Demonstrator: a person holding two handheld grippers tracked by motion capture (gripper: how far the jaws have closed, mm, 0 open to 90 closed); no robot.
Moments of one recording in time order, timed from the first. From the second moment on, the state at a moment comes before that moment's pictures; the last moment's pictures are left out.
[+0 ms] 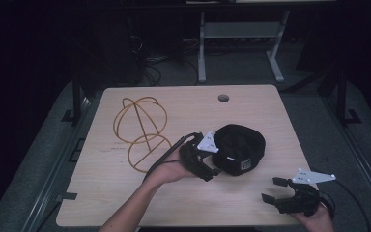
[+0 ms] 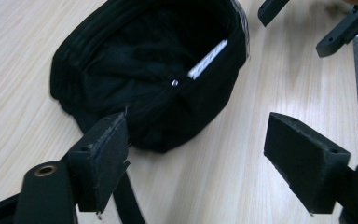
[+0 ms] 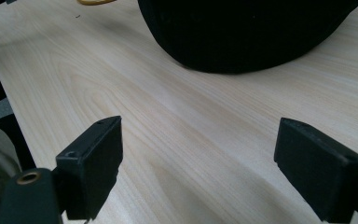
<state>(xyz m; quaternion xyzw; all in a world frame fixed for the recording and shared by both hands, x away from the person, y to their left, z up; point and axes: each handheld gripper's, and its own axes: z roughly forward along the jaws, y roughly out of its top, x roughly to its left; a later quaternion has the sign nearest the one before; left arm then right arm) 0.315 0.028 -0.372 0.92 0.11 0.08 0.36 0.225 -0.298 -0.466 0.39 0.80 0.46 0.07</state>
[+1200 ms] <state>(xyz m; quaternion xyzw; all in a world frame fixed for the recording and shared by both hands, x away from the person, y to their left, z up) 0.325 -0.020 -0.388 0.94 0.06 0.03 0.32 0.224 -0.302 -0.466 0.39 0.80 0.46 0.07</state>
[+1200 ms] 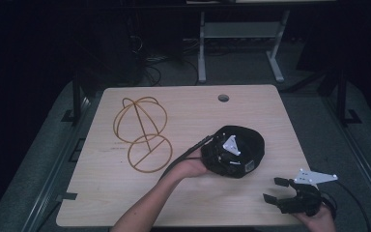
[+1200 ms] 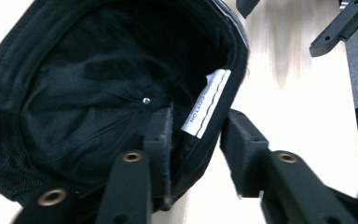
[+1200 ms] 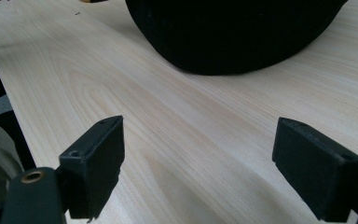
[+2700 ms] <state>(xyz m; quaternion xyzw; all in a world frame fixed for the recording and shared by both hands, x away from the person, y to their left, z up) 0.325 0.008 -0.307 0.87 0.09 -0.04 0.49 0.245 -0.245 -0.423 0.32 0.74 0.57 0.14</state>
